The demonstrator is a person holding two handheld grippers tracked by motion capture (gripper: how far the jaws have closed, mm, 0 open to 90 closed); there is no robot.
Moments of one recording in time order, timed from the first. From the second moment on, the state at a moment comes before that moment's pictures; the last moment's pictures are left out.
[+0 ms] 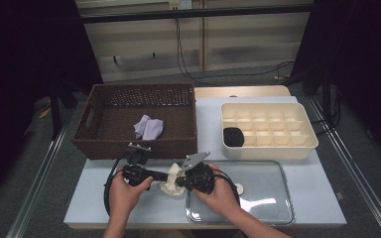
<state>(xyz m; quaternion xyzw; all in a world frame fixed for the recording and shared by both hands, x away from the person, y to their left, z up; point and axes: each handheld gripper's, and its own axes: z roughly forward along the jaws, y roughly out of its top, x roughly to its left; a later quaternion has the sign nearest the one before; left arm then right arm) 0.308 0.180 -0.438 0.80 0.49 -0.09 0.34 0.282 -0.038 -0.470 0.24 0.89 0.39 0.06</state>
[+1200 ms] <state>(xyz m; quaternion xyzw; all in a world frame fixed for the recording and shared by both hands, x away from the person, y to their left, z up) 0.302 0.170 -0.424 0.82 0.46 -0.07 0.32 0.286 -0.021 -0.477 0.25 0.87 0.42 0.06</state>
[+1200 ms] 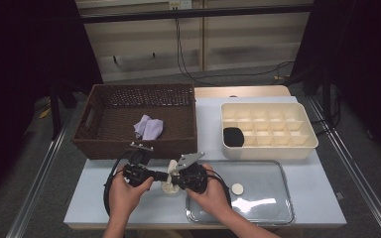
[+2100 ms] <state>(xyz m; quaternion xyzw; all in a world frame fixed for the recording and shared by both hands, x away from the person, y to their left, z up) 0.292 0.128 -0.439 0.85 0.43 -0.05 0.29 0.292 -0.052 -0.442 0.26 0.86 0.43 0.10</state>
